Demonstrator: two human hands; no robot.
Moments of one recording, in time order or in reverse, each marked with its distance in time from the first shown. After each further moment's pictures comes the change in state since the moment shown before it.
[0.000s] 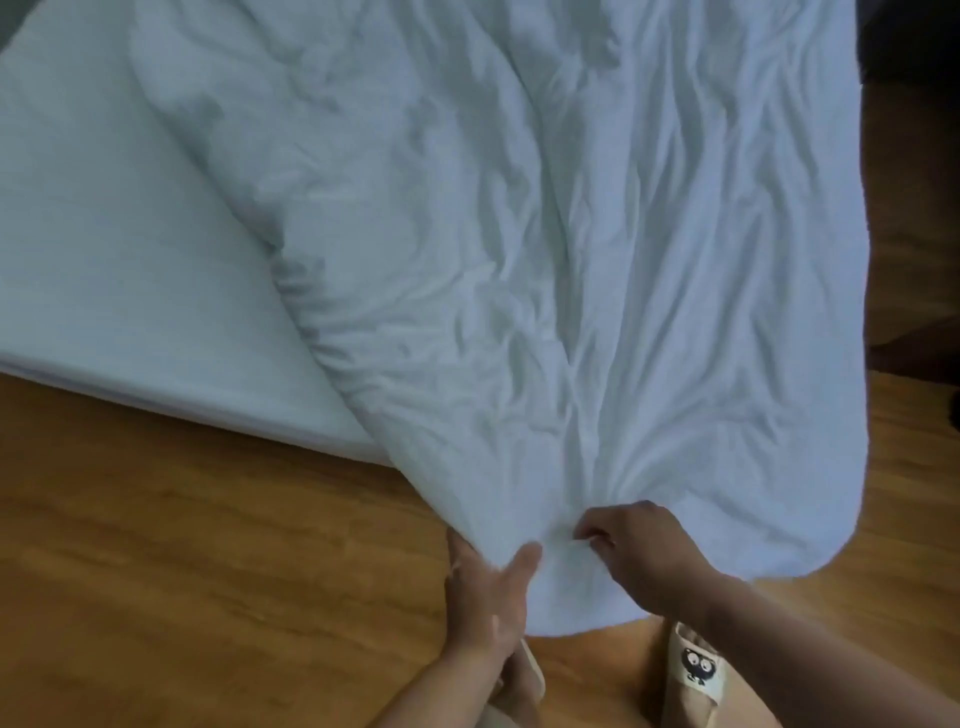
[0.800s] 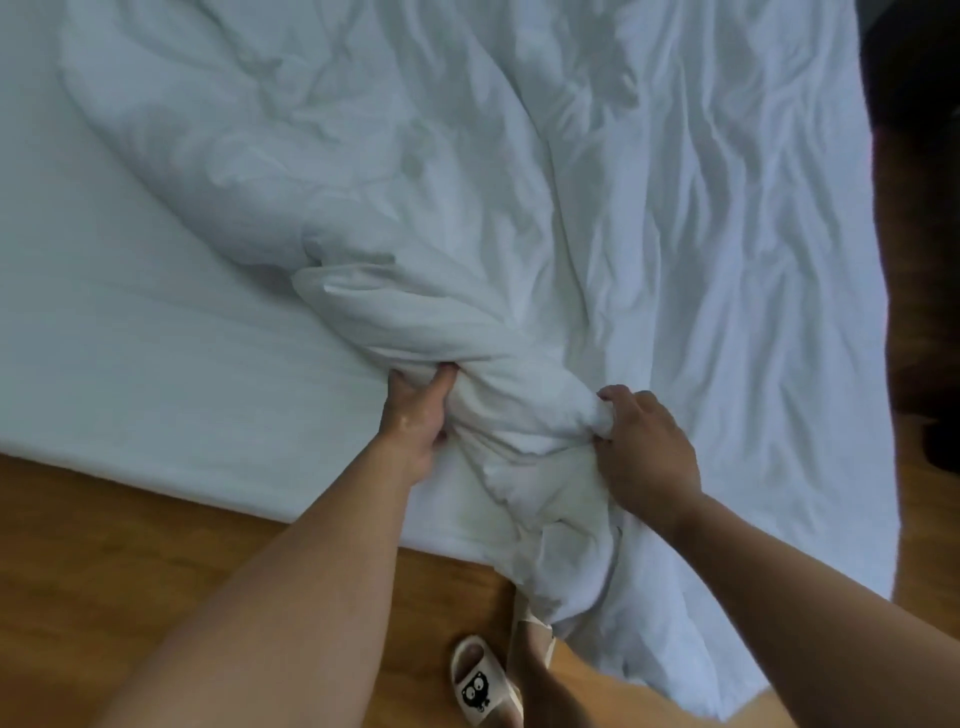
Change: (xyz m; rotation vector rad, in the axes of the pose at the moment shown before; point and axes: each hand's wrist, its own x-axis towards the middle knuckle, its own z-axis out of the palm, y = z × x) left_hand 0.230 0.183 -0.028 -0.378 -0.222 -0.042; right_hand 0.155 -0.017 -0.096 0.068 0.366 0.306
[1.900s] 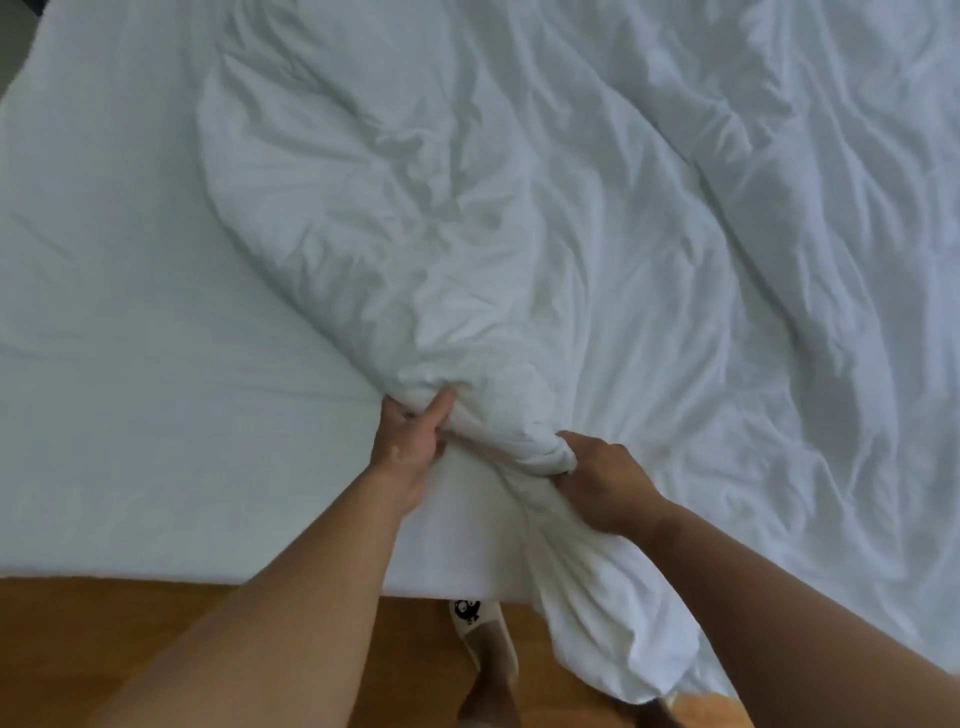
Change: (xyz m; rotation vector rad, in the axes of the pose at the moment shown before) left_hand 0.098 0.166 -0.243 0.144 -0.063 0.010; right_hand 0.052 -0.311 0.094 0.221 -0.312 0.038
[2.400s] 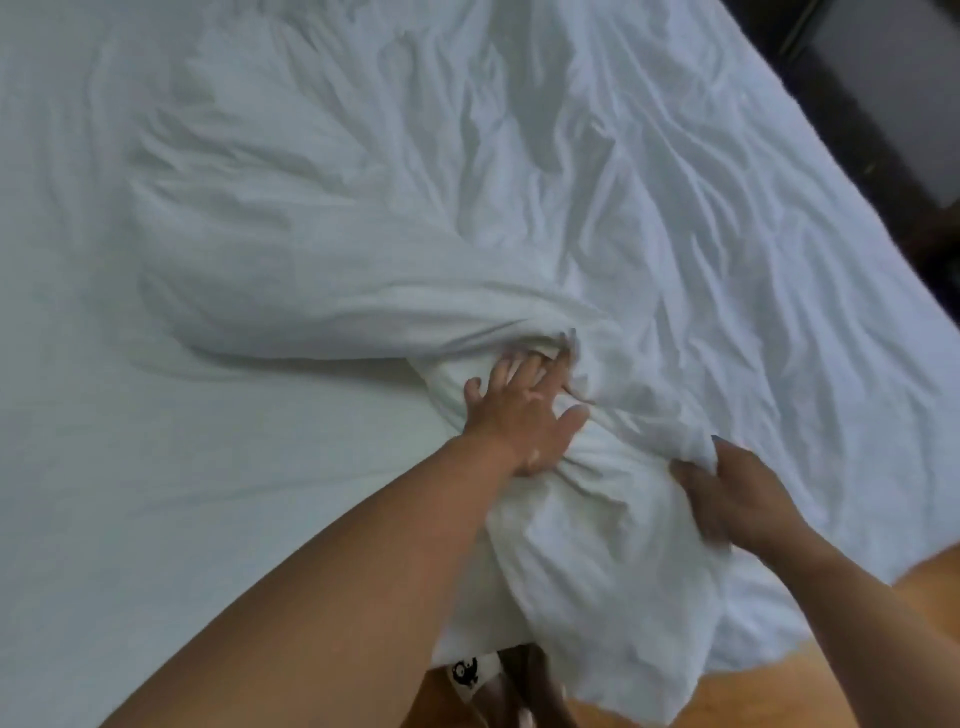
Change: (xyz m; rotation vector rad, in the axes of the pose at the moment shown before) left_hand -0.038 0.033 0.172 1.652 -0.491 0.761; right_hand -0.092 0.113 -0.068 0.377 0.448 0.510
